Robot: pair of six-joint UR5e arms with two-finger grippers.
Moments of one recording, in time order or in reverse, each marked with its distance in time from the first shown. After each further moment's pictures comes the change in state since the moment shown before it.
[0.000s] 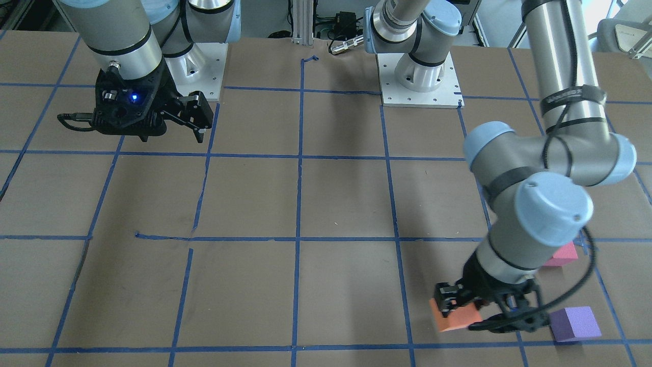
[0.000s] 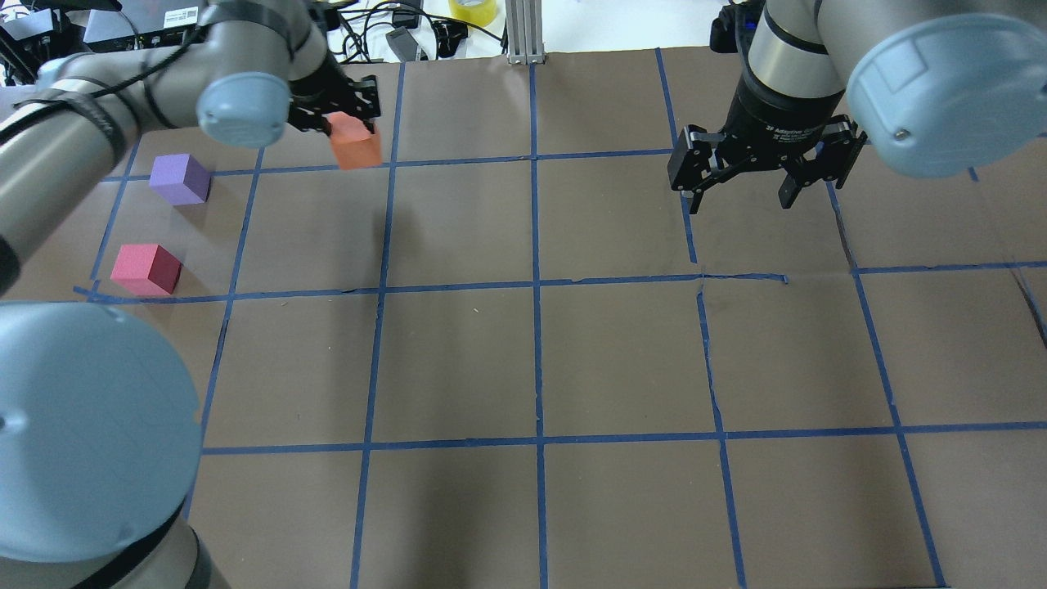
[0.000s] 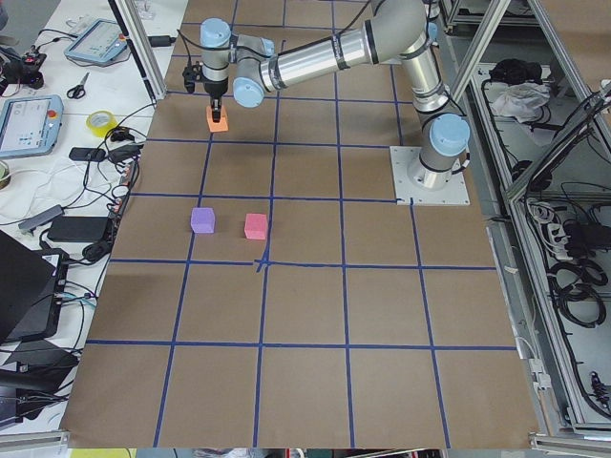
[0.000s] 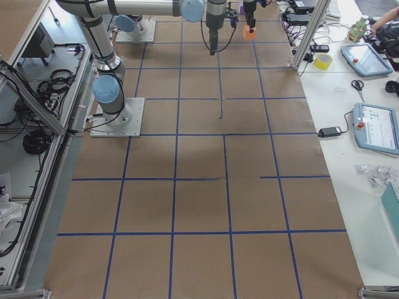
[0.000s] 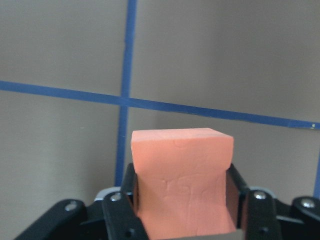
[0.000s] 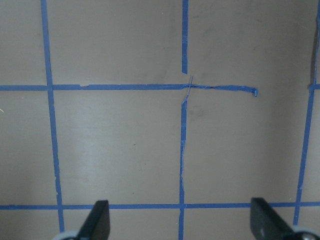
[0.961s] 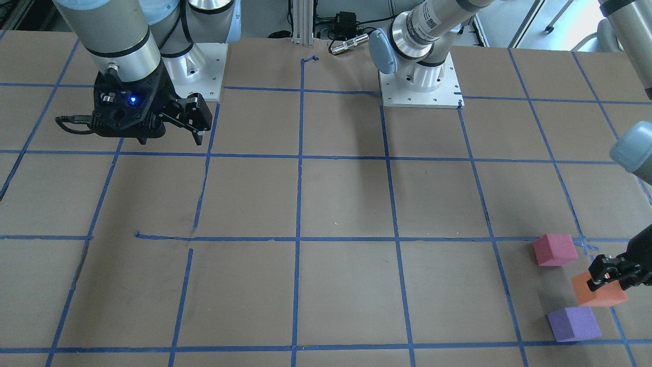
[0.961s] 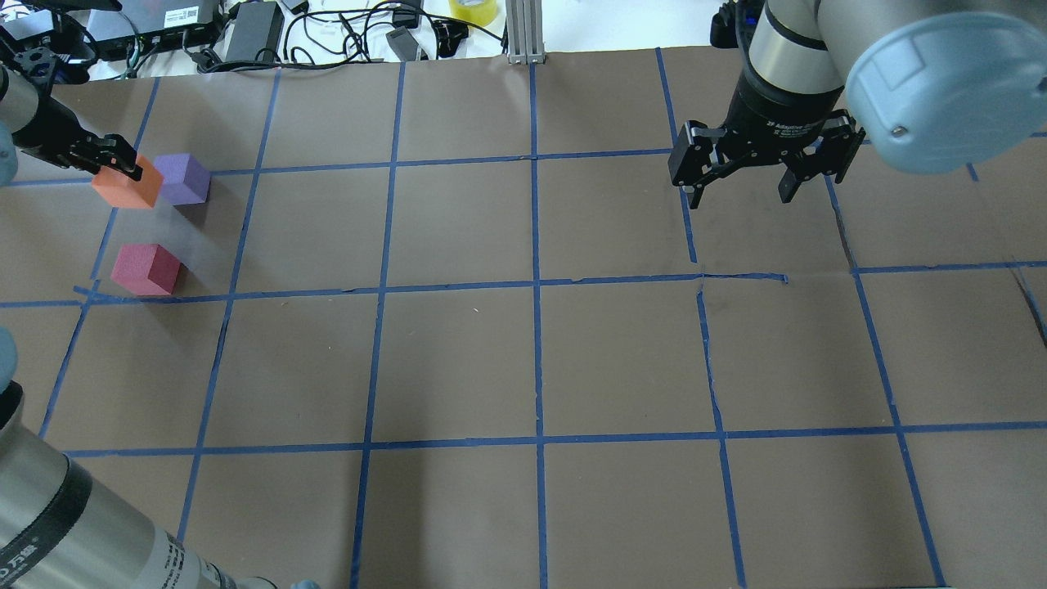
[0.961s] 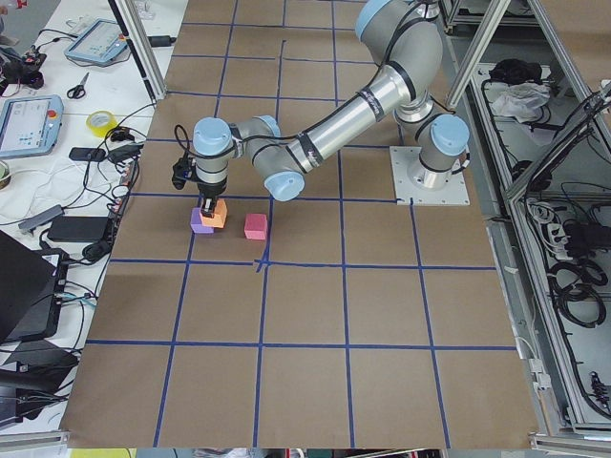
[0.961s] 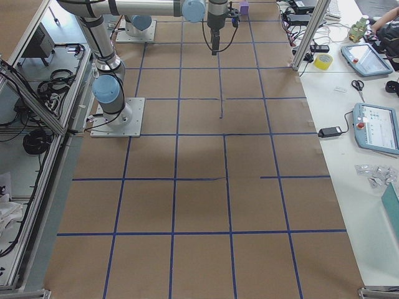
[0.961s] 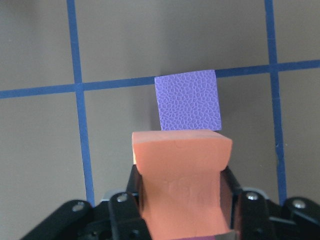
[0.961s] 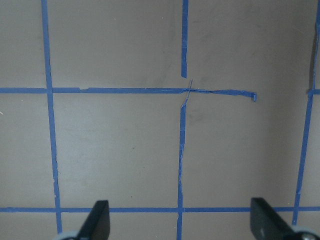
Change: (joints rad) left arm 0.416 -0.027 -0.055 0.043 -0.078 0.601; right arm -0.003 0.005 -0.001 -0.009 -0.002 -0.012
